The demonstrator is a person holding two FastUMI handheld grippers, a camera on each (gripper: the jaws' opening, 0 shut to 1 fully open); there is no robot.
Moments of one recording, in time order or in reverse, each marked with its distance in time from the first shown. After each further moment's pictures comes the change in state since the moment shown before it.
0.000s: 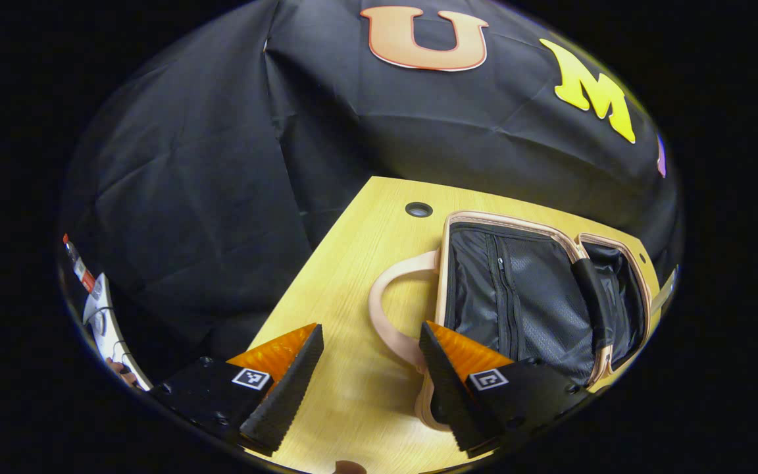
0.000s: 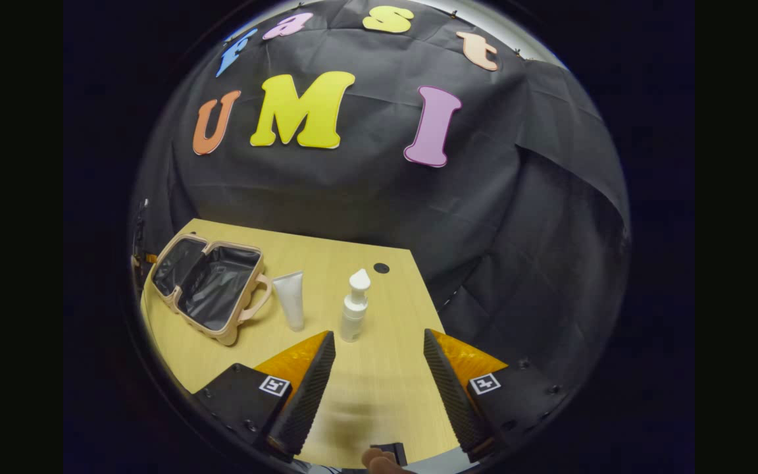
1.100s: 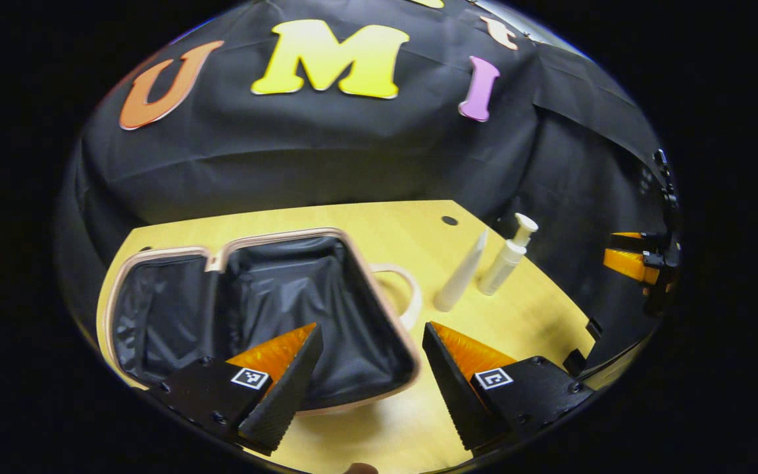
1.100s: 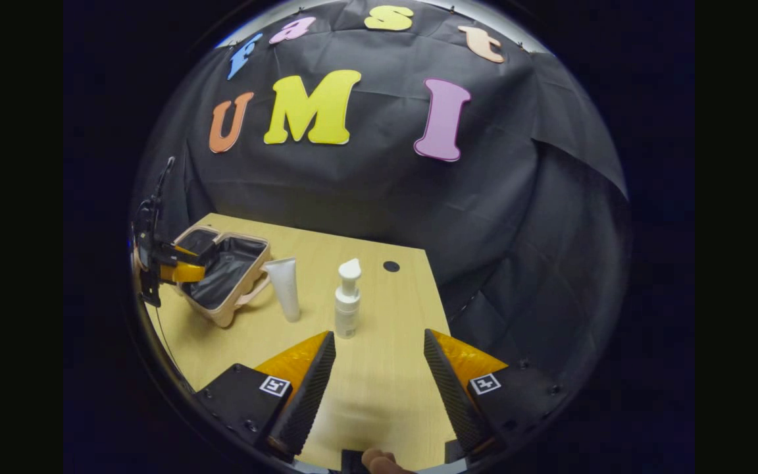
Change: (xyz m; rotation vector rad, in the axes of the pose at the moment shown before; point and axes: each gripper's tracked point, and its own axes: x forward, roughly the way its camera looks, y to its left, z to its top) left arm -0.147 -0.453 -0.034 0.303 -0.033 -0.689; right arm 0.026 -0.047 -0.026 -0.044 -0.014 0.117
